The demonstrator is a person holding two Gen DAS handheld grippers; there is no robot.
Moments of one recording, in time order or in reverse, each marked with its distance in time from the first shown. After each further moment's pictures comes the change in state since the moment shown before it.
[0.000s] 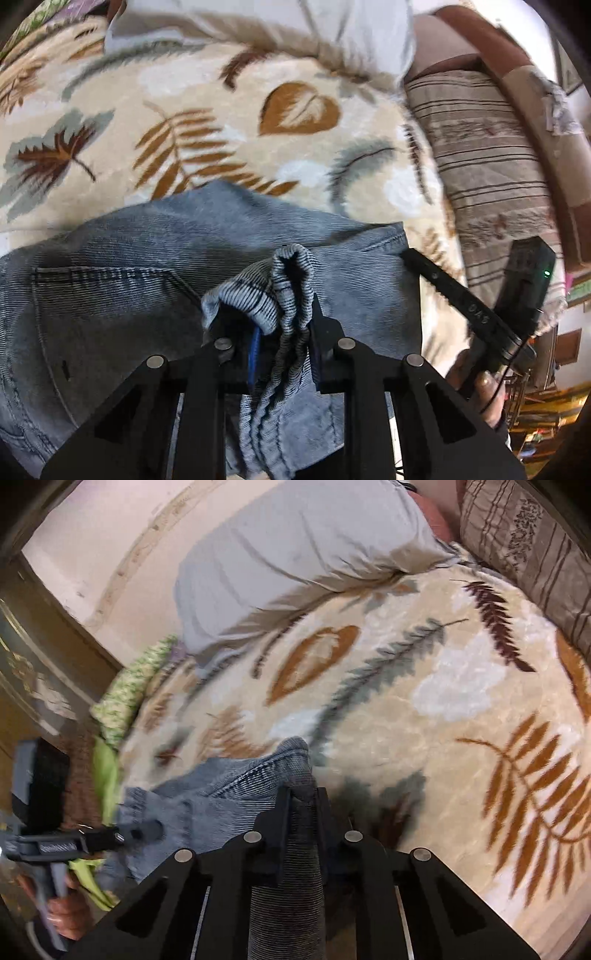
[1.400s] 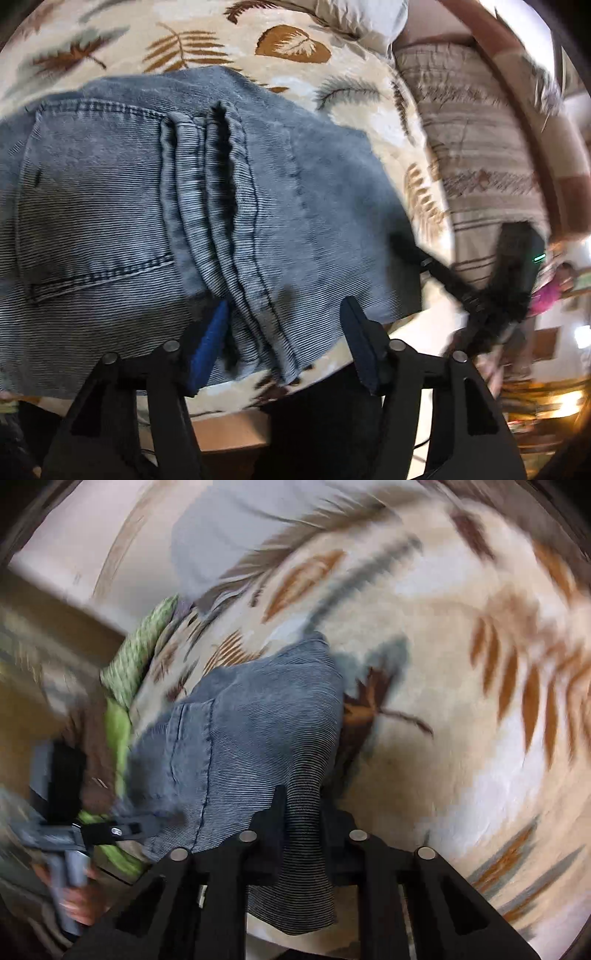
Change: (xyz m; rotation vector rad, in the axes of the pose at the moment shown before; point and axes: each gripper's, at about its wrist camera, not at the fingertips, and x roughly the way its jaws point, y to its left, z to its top) left arm -0.009 -0.007 -0.093 -0.007 0.090 -0.042; right arm -0.035 0.007 -0.068 -0.046 0.114 0.037
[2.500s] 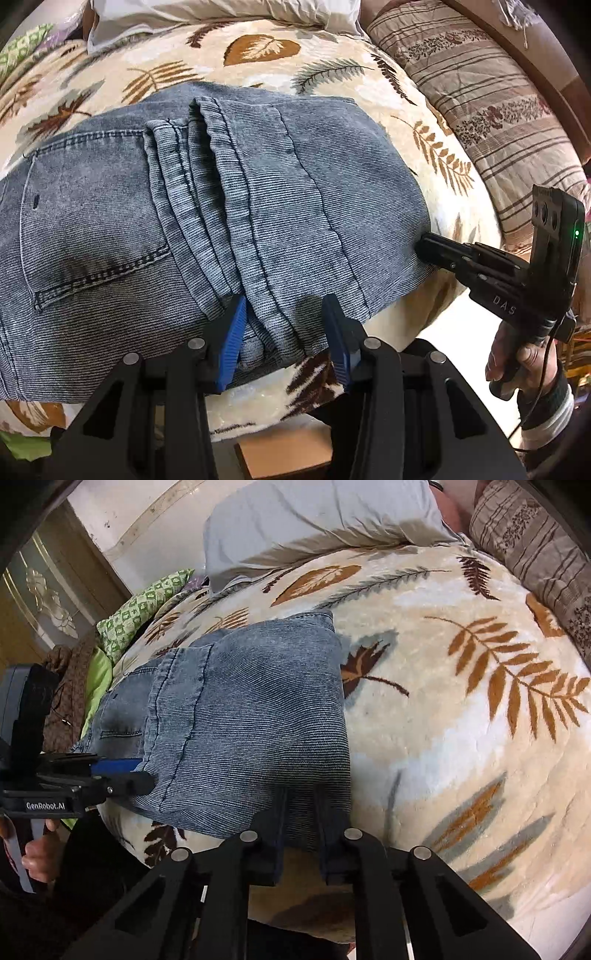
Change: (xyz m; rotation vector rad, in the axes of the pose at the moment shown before) left arm 0.014 -0.021 -0.024 0.207 -0.074 0.154; right arm -0.003 0.005 -0.051 -0.120 -0.011 -0.094
